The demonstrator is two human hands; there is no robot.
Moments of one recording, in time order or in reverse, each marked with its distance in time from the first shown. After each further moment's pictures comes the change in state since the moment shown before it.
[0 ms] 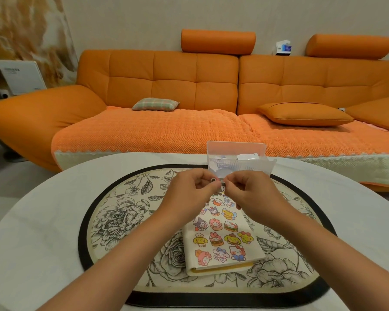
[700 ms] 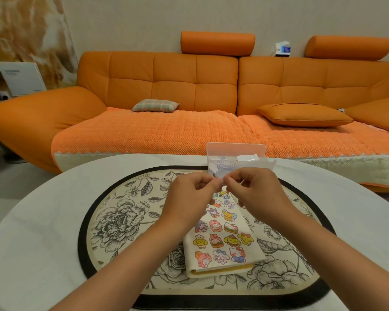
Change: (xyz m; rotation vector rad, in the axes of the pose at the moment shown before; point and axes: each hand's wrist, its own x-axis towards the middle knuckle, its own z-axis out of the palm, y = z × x) left_hand -0.010 0.006 0.006 -0.063 0.074 -0.055; right_hand -0.001 -0.005 -0.005 0.049 0.105 -0.008
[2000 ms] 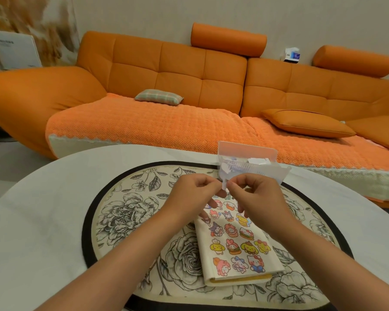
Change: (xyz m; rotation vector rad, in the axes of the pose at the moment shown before) left_hand 0.018 -0.027 -0.035 -0.153 -0.172 -0.119; right_hand 0.011 -0.001 0.044 0.115 0.025 0.097
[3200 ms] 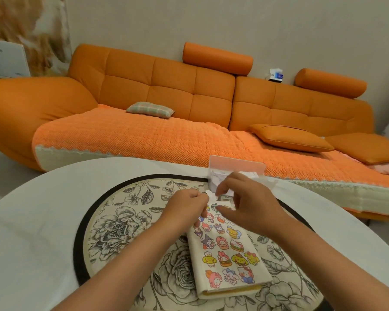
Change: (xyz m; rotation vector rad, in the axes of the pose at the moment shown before) left_hand 0.007 0.005 0.001 0.151 0.005 -0.162; right_hand 0.016 -0.010 -0.025 -0.672 -0.164 -0.498
